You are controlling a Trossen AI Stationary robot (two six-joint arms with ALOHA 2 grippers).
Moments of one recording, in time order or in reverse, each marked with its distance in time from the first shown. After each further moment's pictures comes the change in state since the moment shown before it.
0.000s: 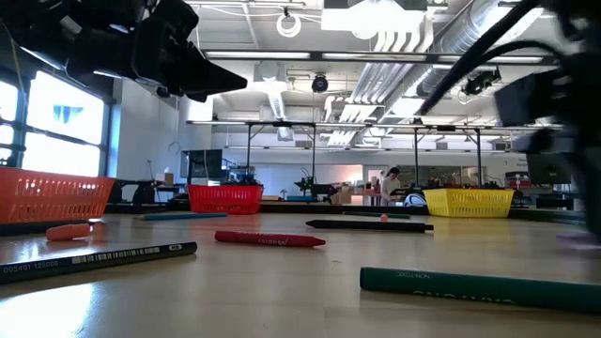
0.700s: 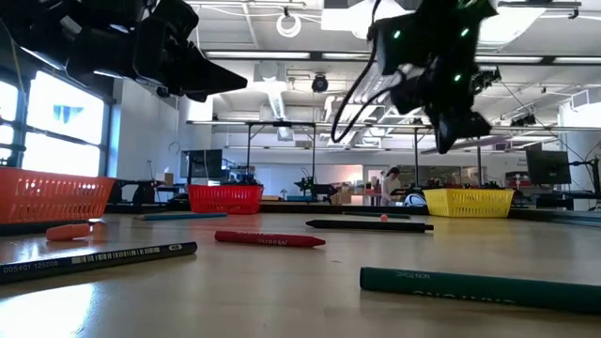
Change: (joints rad) left arm 0.000 0.000 0.000 0.002 -0.003 -0.004; right arm -0.685 -0.023 0.277 -0.497 0.583 -0.621
